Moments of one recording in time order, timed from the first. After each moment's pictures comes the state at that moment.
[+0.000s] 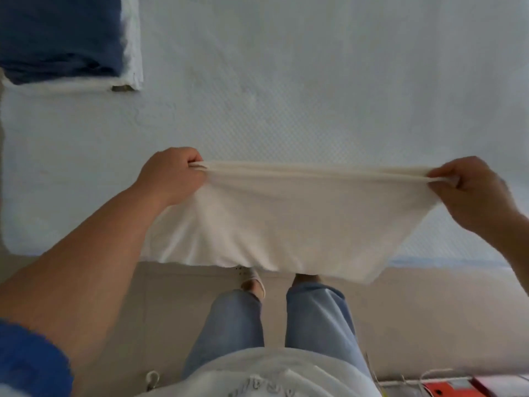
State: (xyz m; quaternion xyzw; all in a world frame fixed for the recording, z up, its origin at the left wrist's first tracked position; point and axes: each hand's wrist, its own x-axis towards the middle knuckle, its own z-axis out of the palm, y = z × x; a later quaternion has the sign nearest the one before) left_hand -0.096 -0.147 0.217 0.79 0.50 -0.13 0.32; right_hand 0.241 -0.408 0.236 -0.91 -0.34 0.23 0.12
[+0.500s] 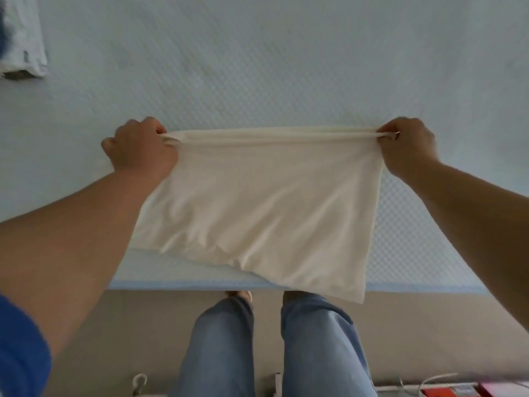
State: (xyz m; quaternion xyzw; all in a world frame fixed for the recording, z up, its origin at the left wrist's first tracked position) left_hand 0.004 -0.117 0.064 0.77 0.62 -0.15 0.09; right_hand 0.320 -0.323 0.060 -0.92 -0.26 0.26 0.10
